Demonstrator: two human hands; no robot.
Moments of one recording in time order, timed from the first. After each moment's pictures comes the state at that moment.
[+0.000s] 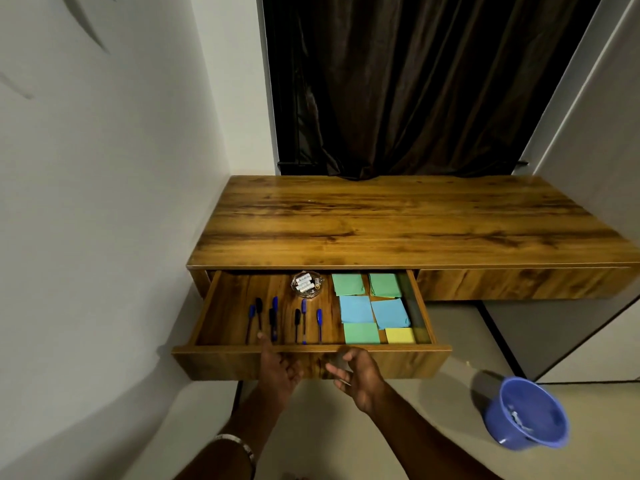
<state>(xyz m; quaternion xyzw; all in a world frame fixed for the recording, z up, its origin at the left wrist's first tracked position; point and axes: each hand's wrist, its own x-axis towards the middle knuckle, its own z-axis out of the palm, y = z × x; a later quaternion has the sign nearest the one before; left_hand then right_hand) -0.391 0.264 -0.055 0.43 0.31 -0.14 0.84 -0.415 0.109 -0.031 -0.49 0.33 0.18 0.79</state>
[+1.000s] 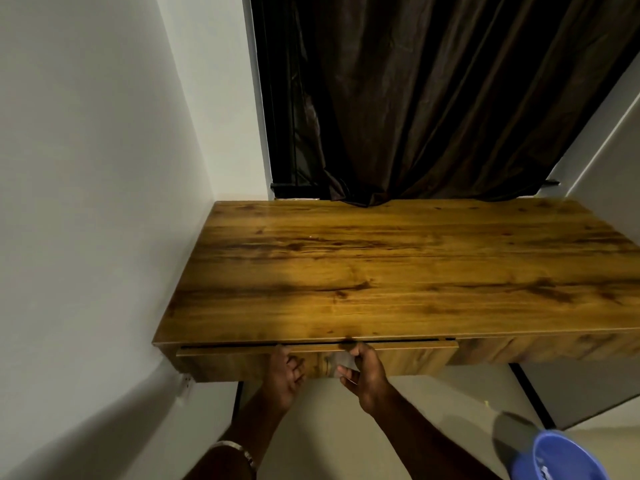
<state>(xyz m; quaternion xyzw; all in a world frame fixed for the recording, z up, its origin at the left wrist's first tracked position) -0.157 0.271 -0.074 0.47 0.29 -0.19 0.81 -0.189 0.116 -0.016 -0.49 0.39 0.13 0.77</state>
